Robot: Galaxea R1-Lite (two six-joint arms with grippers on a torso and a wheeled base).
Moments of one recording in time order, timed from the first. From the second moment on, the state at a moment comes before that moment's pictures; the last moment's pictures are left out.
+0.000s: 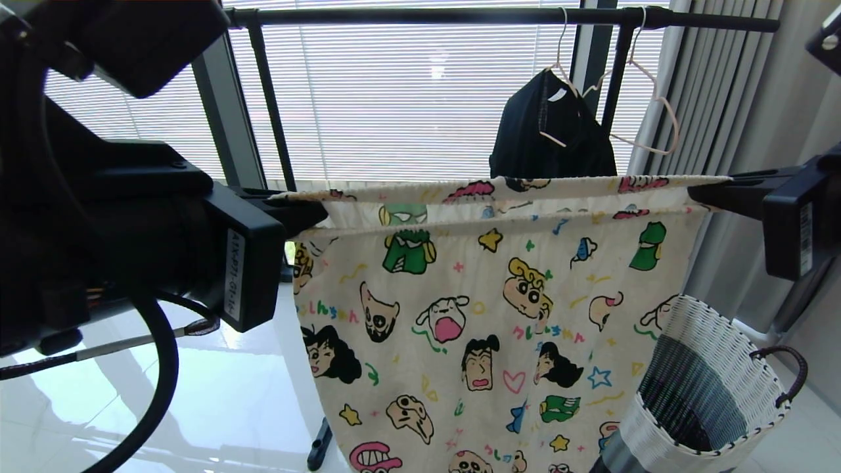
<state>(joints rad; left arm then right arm) -0.91 1.29 -1.20 0.22 0.40 0.16 0.88 1.27 -1.27 0.28 -0.46 -0.15</state>
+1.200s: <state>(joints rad) -0.92 1.47 -1.36 0.11 0.41 0.27 1.16 1.18 -1.24 0.42 -0.46 -0.15</state>
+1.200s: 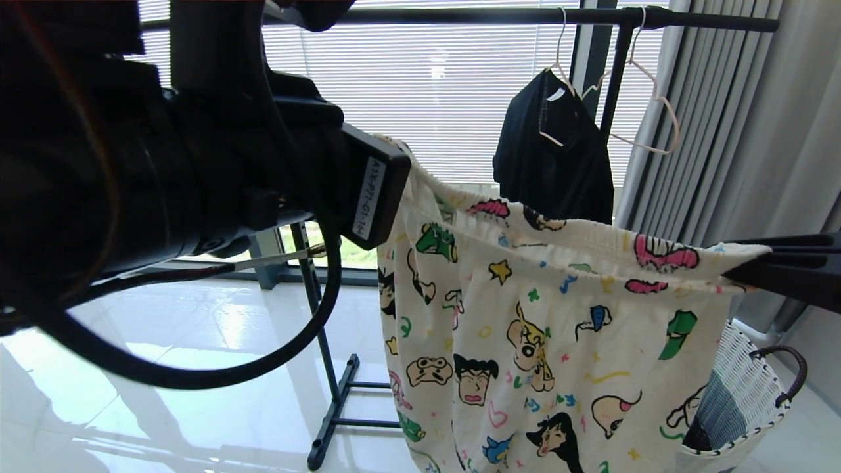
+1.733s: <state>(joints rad) -1.16 1.25 -1.23 0.40 0.40 0.26 1.01 1.35 -1.54 0.41 -0.38 -0.14</state>
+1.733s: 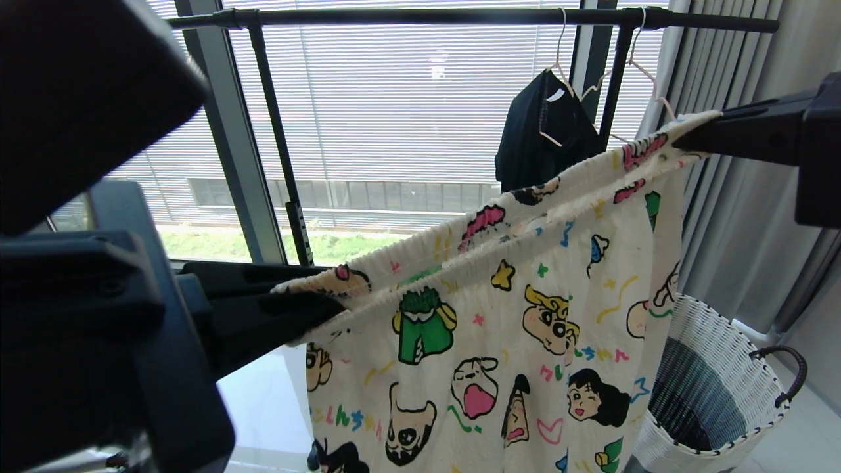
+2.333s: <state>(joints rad) -1.12 1.21 -1.22 0.38 0.43 0.26 1.00 1.37 -1.57 0.53 -0.38 -0.15</state>
